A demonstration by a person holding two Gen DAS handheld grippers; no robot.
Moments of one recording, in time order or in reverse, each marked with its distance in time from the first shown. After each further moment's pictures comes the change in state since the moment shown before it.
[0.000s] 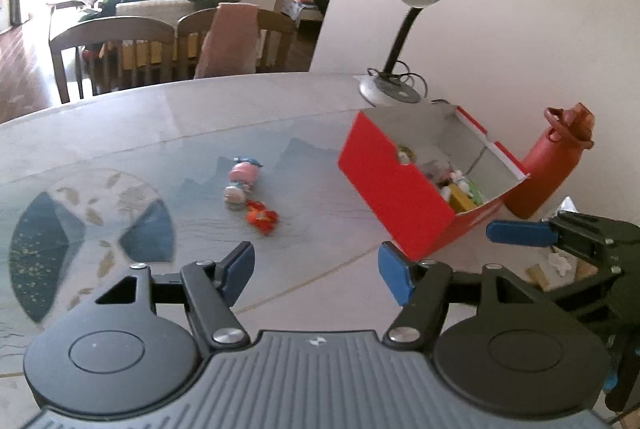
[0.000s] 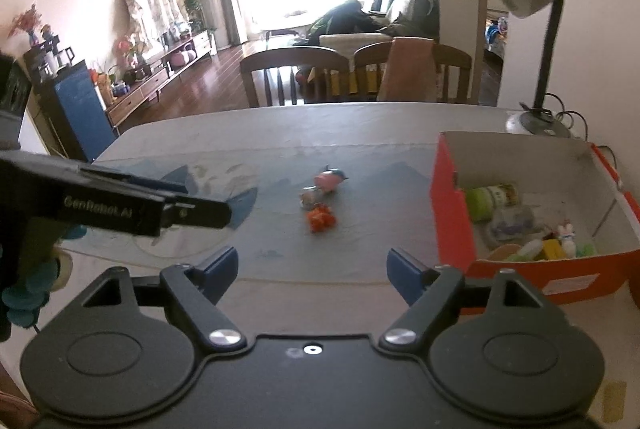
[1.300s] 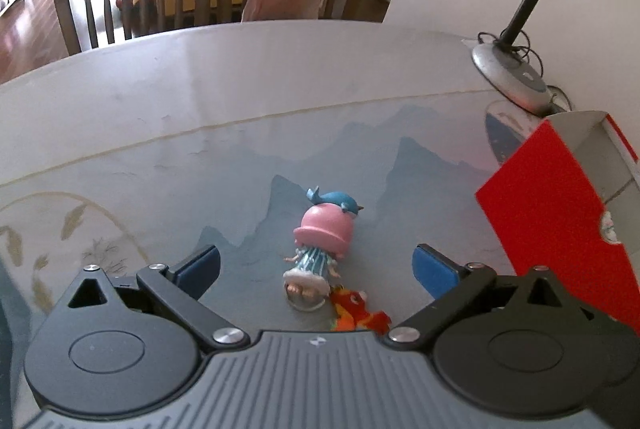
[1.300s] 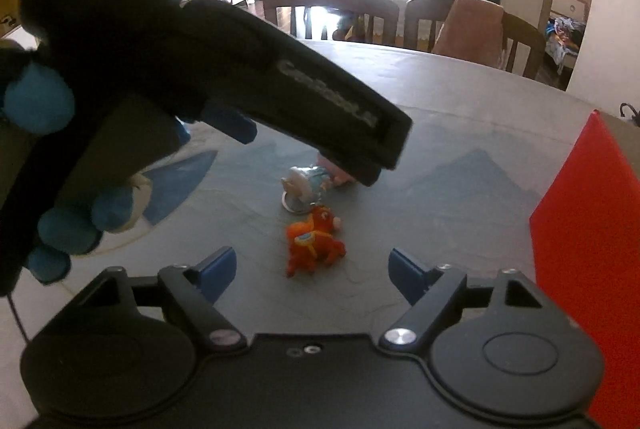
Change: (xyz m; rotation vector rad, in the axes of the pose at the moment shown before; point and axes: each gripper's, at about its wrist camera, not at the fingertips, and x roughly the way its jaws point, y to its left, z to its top) left arm 0.217 0.074 0.065 -0.084 0.156 0.140; right arm 0.210 -0.019 0.005 -0.145 0.116 0.055
